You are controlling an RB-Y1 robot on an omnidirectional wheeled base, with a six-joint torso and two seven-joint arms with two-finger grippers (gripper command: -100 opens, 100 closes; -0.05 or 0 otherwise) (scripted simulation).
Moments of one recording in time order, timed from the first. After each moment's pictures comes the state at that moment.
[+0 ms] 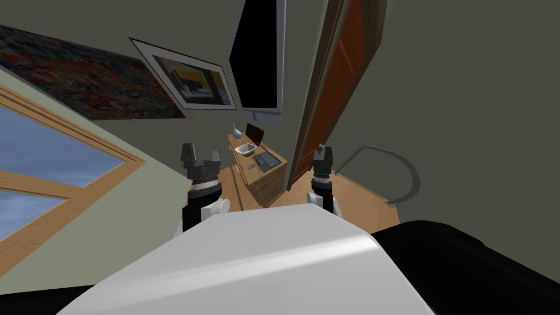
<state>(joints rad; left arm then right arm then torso) 0.46 0.03 0.03 -2.35 0.05 -0.46 -0.04 0.49 0.03 0.00 -2.26 0.07 -0.63 0.05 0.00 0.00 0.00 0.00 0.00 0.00</state>
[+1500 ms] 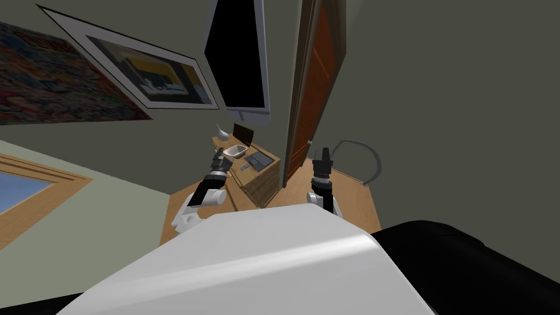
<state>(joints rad) 0.25 0.30 0.09 -2.11 0.15 -0.05 0.16 0.49 0.03 0.00 -2.26 0.07 -0.63 0.05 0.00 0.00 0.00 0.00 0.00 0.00</state>
